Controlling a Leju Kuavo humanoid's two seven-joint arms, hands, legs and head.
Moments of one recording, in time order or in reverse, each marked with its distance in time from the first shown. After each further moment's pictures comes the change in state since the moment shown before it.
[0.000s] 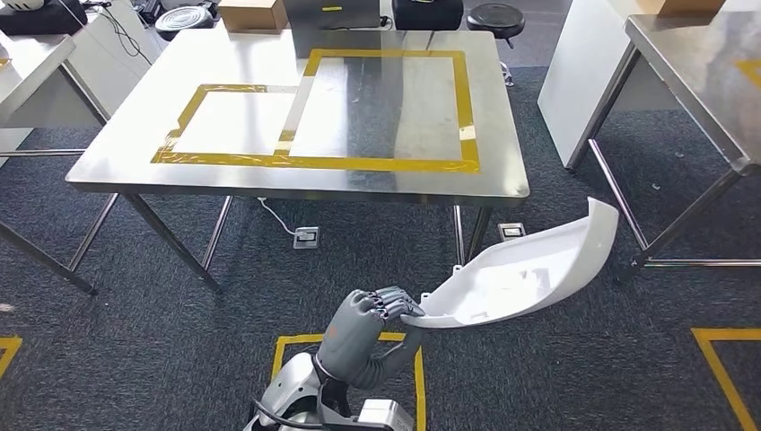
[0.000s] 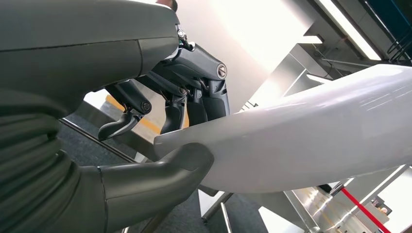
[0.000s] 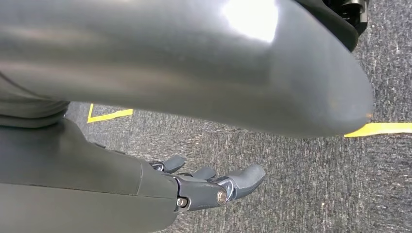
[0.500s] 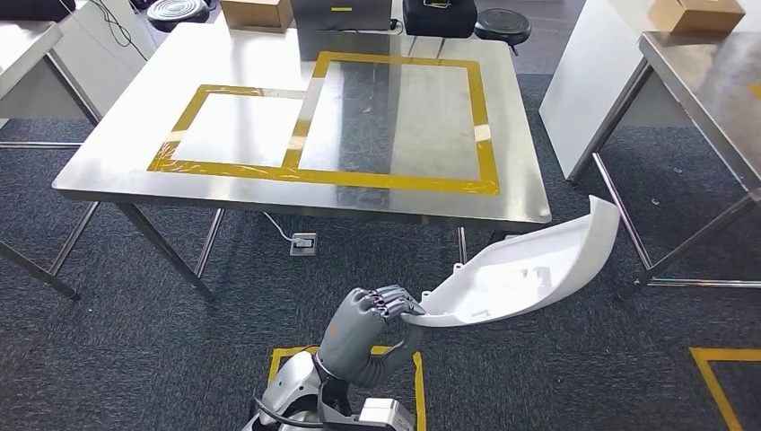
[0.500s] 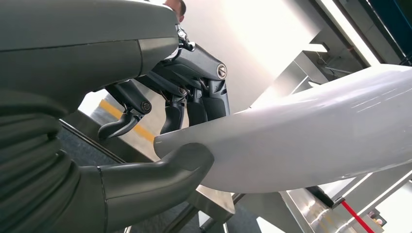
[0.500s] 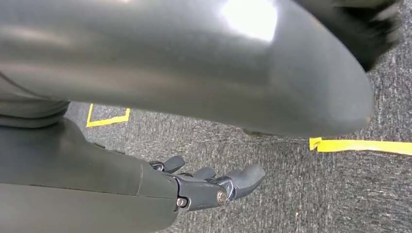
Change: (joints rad) left arm 0.000 -0.003 0.000 -0.004 -0.005 0.000 0.005; right arm -0.003 0.003 0.001 0.001 0.003 0.001 0.000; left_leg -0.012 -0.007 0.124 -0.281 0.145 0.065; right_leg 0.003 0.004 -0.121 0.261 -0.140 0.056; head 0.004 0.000
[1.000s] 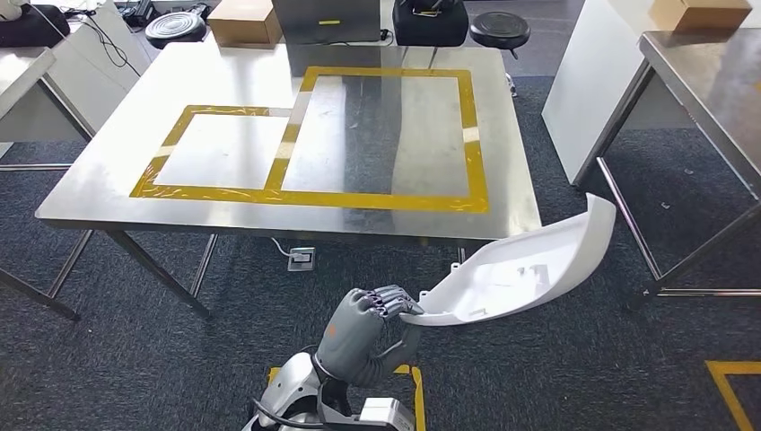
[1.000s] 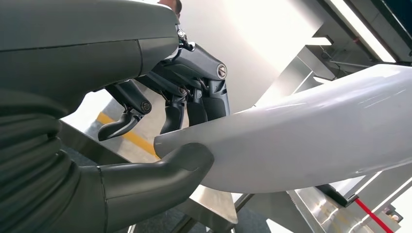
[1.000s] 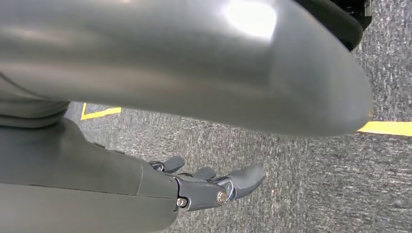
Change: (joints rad) left arm 0.003 0.006 0.001 -0.007 -0.011 0.003 0.019; right arm 0.001 -0.001 0.006 0.000 0.004 -0.001 0.001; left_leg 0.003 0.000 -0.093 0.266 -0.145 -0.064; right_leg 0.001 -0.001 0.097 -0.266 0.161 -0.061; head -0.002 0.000
